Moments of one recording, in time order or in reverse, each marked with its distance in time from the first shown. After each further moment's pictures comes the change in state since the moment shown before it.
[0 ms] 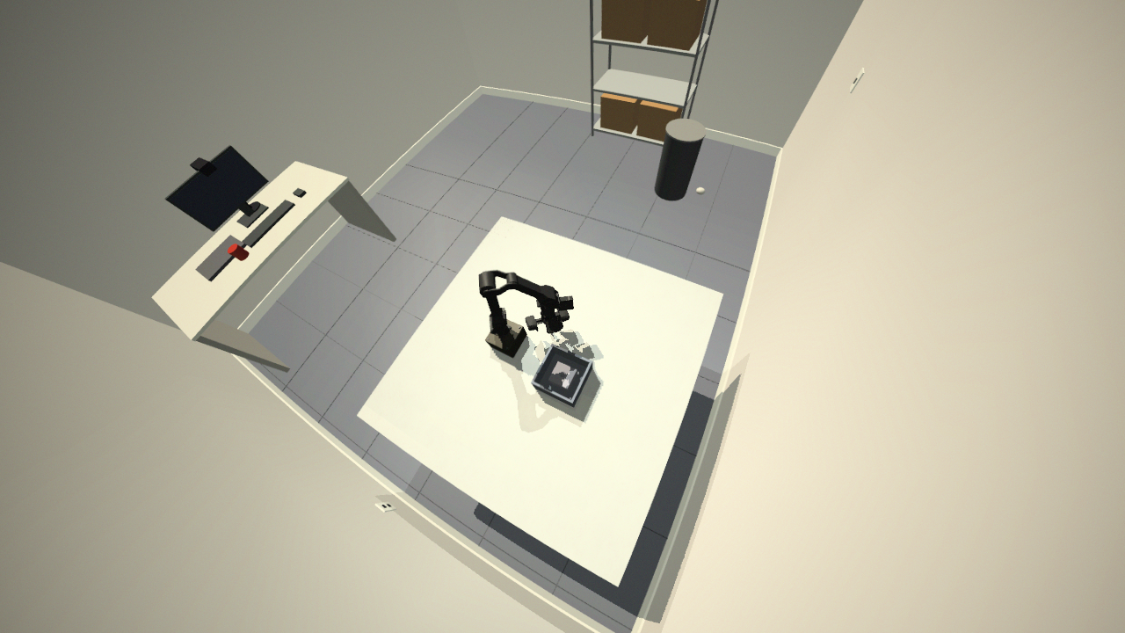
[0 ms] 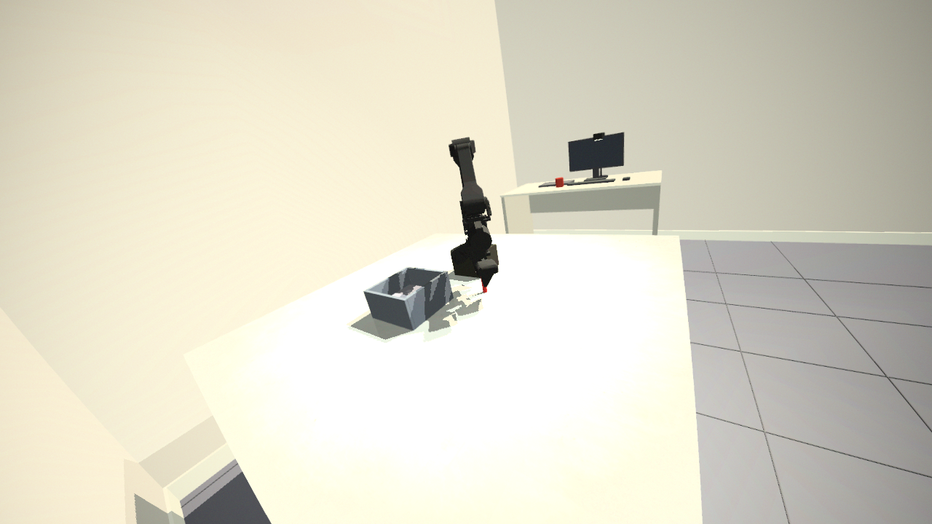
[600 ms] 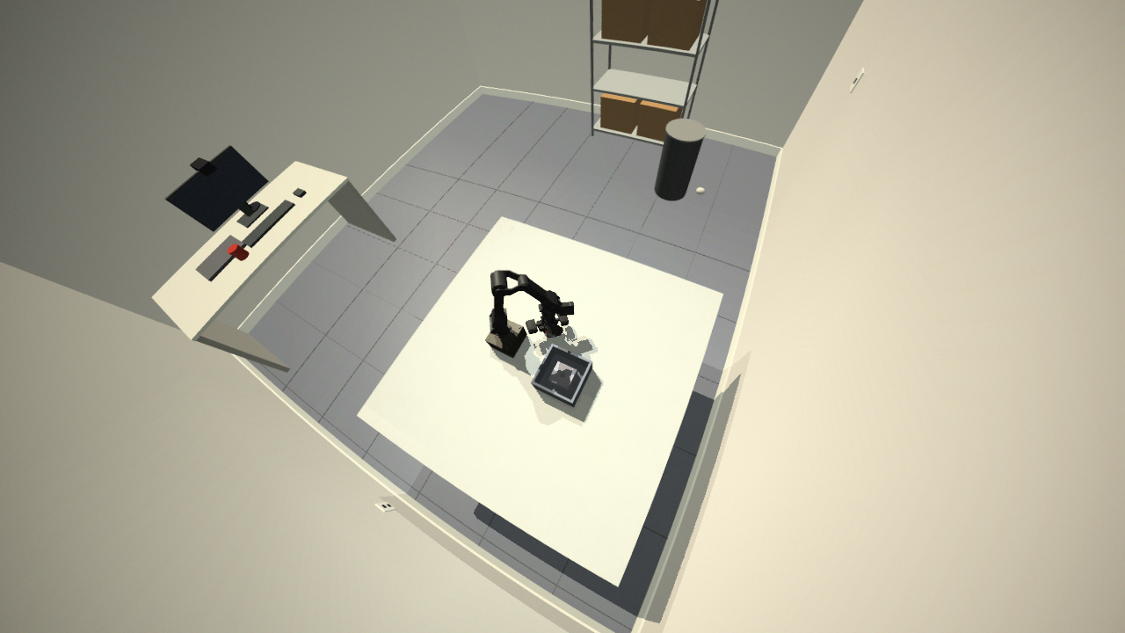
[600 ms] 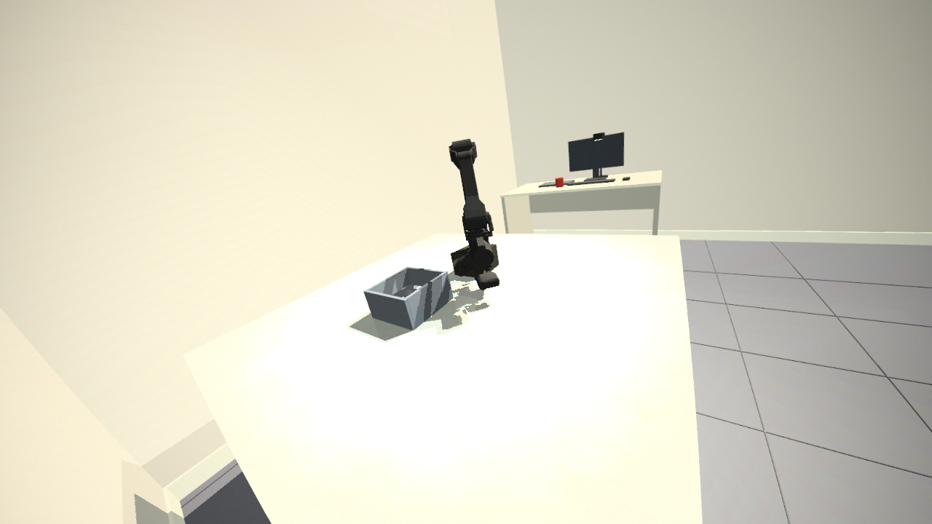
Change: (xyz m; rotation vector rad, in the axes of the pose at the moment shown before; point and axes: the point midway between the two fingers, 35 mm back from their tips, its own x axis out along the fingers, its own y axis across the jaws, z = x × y) arm 0.041 -0.003 -0.002 0.005 0.010 -0.063
